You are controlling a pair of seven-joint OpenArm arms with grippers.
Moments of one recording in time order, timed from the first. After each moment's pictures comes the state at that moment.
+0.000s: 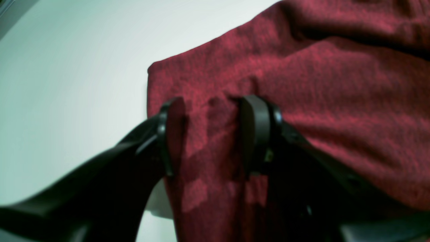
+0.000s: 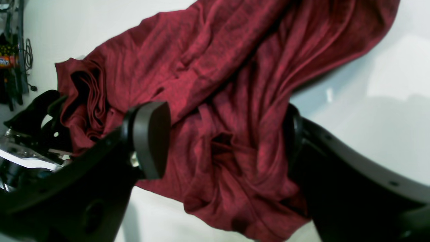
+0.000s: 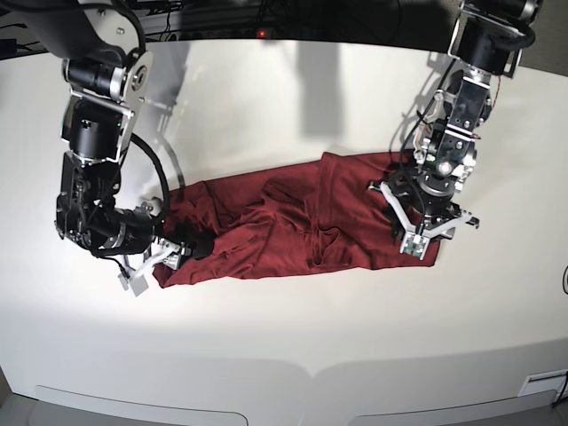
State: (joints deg) left arm -5.5 -11.7 17.6 68.1 3.3 -2.0 21.6; right arm 25.8 11.5 21.9 48.6 35.2 34.1 -67.7
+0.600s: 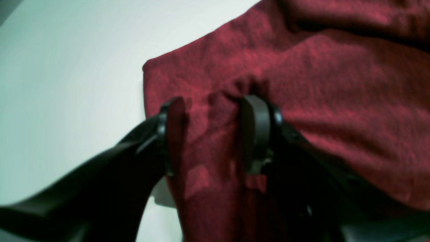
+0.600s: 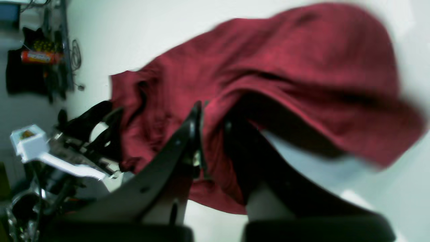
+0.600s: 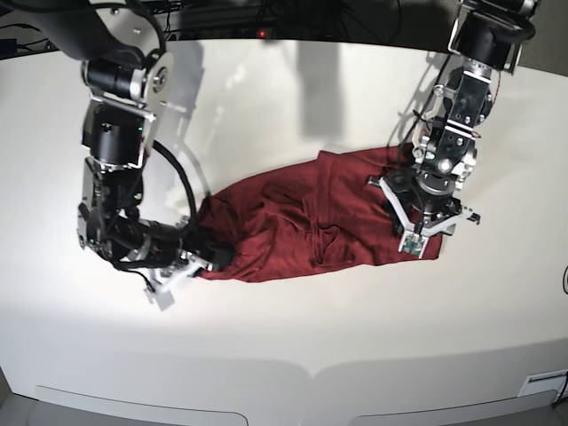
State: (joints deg) left arm -4.4 -11.7 17.6 75.7 3.6 -2.5 31.5; right arm 26.9 5.3 20.0 53.5 40.2 36.1 -69.9
